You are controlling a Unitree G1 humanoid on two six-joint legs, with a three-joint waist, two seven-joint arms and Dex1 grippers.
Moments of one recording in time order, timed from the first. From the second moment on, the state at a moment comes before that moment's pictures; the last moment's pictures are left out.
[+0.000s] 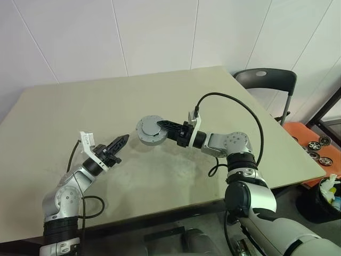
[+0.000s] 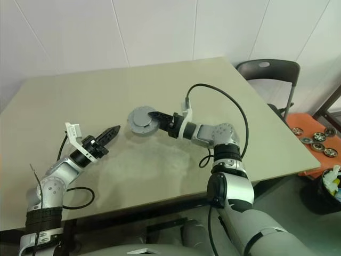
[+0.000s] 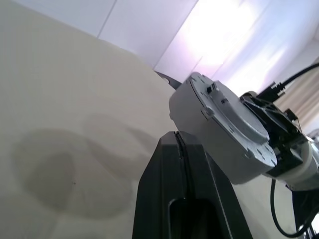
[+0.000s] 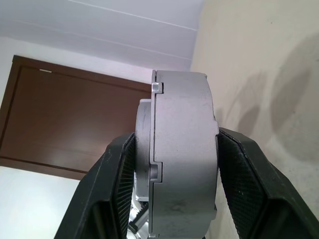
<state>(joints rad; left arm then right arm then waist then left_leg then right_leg) -0.16 0.30 0.35 -0.03 -0.83 0.60 -0.68 -0.90 -0.03 -0.48 0.74 0.74 1.26 0.58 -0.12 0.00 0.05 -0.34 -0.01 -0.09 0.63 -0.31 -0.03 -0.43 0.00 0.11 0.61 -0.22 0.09</state>
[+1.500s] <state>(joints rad) -0.20 0.16 0.41 0.13 -1.27 0.89 -0.45 -0.91 -0.05 -0.43 0.76 0.73 1.21 0.58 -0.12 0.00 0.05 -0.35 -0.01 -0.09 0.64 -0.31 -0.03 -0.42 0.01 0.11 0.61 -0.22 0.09</state>
